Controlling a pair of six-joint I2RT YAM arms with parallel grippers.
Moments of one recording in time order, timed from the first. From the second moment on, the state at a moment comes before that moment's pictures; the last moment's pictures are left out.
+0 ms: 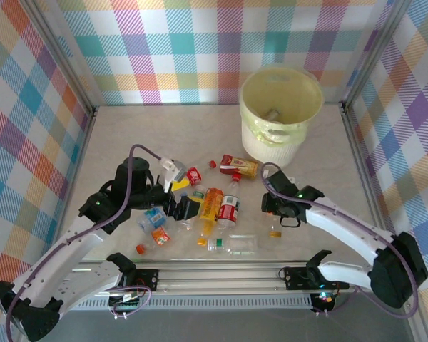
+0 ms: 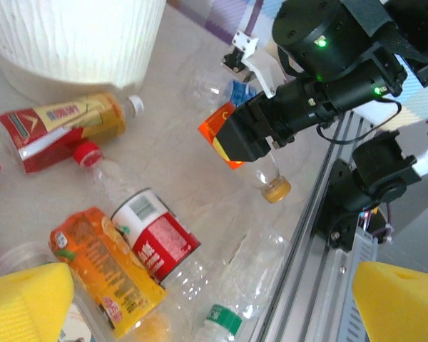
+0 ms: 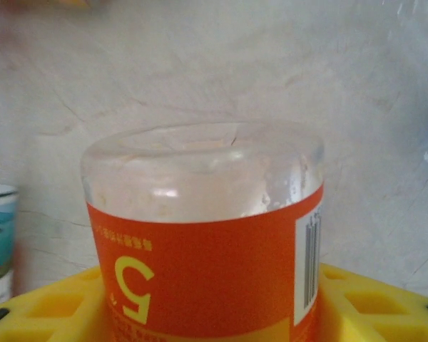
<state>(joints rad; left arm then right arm) -0.60 0.86 0.92 -0.56 0.53 -0.08 0.66 1.11 0.74 -0.76 0.24 0.71</state>
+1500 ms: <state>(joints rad) -0.60 0.88 0.91 -0.27 0.51 -0.12 0.34 1.68 2.08 -0.82 0.05 0.20</state>
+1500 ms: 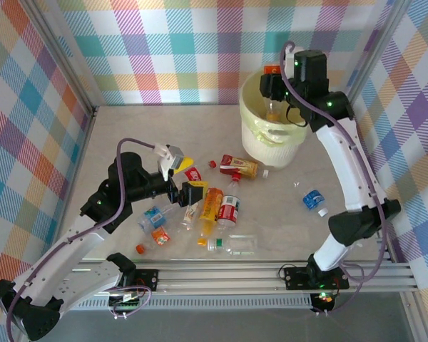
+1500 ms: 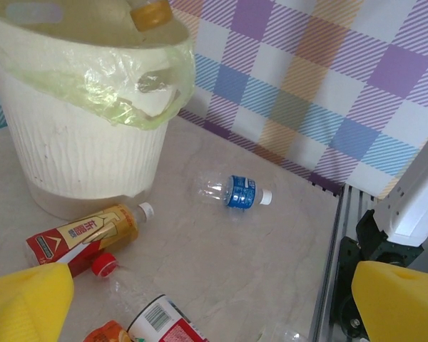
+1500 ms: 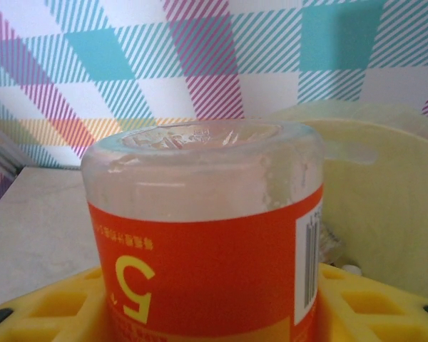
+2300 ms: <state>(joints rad) -0.60 0.91 0.89 -0.28 0.50 -0.11 0.21 2.13 2.45 -1.12 -0.01 0.18</state>
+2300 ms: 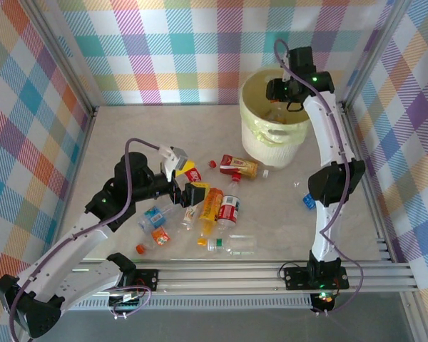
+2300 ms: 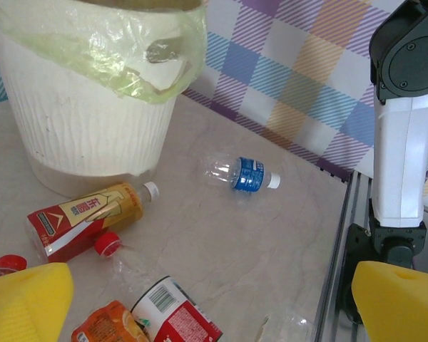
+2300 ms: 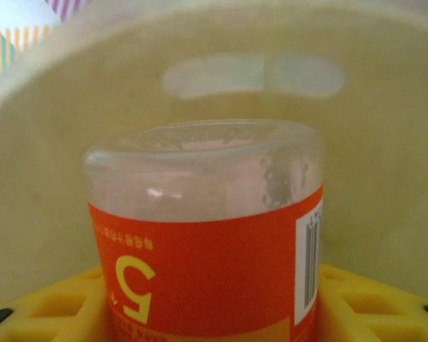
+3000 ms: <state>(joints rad) -0.60 0.94 0.89 -0.32 0.45 -0.08 0.21 2.21 2.45 -1.20 -0.10 0.18</state>
